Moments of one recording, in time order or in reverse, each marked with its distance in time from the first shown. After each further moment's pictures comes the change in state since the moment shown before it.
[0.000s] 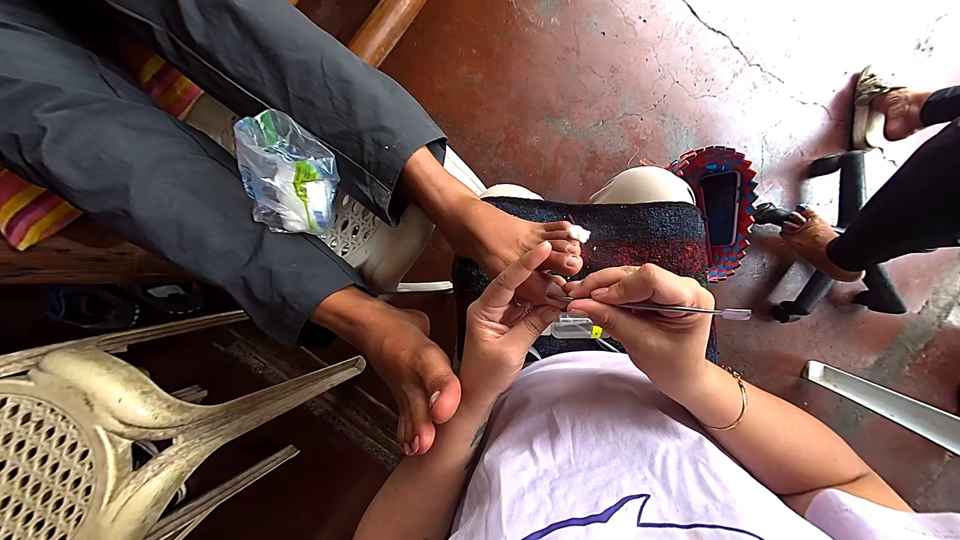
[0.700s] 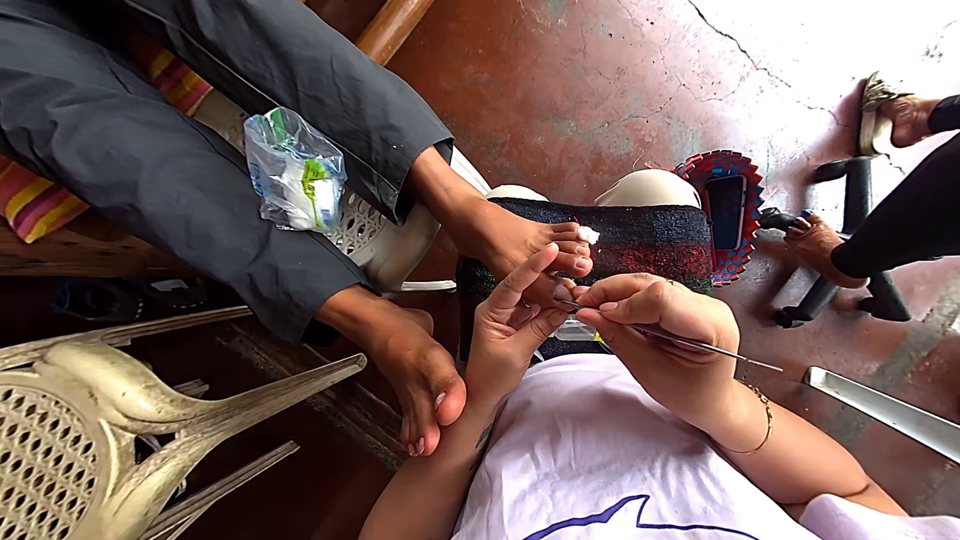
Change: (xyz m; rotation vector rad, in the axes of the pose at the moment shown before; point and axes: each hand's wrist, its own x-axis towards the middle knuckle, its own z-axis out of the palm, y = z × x) left_hand 0.000 -0.001 0.001 -0.106 0.001 -0.027; right_hand 0.004 -0.023 0.001 -0.273 -0.084 -0.045
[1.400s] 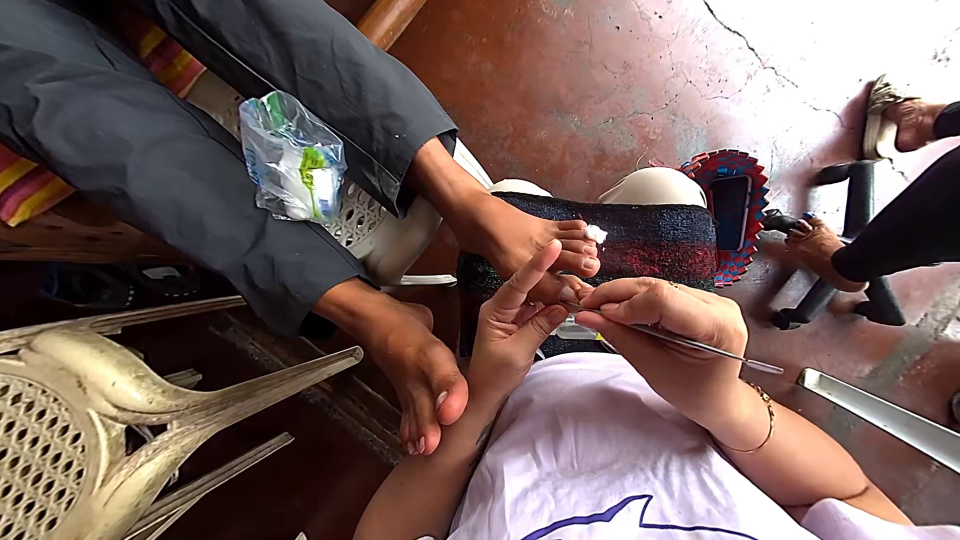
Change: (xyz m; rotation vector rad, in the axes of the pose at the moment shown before) left_hand -0.003 -0.004 -0.002 0.003 -0.009 0.008; right_hand 0.001 0.004 -0.002 -0.046 -0.031 -0.018
